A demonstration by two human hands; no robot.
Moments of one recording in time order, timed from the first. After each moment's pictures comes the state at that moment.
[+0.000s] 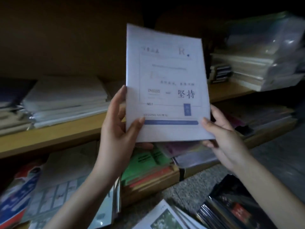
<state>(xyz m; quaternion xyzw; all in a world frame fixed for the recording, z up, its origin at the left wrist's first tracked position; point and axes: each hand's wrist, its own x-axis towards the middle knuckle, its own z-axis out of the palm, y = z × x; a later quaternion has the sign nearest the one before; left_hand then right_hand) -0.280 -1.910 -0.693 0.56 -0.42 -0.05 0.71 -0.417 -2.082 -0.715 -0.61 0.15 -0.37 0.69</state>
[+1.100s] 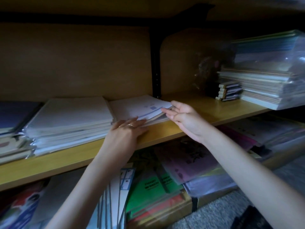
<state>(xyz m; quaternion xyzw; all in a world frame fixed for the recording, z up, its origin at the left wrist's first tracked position) -0.178 -1.957 -0.689 0.78 -0.56 0.24 0.12 -0.285 -2.128 -0.673 -0.67 0.13 -0.27 0.68</state>
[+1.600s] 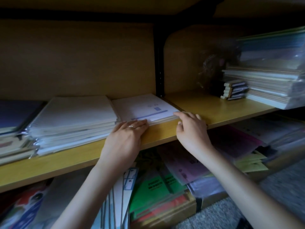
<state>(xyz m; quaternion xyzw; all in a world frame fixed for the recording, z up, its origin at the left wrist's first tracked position) -0.177 -1.951 -0.697 0.80 -0.53 0.26 0.13 -0.290 -2.113 -0.705 -0.88 0.29 -0.35 0.12</state>
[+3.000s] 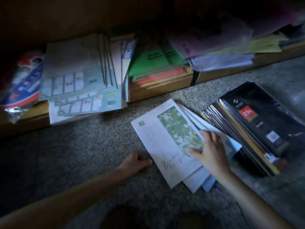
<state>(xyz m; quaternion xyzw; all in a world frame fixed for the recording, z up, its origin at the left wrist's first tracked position) -0.356 -1.785 -0.999 0.82 -0.19 -0.48 0.23 -0.527 -1.982 -0.993 -0.89 0.39 -0.01 0.24</state>
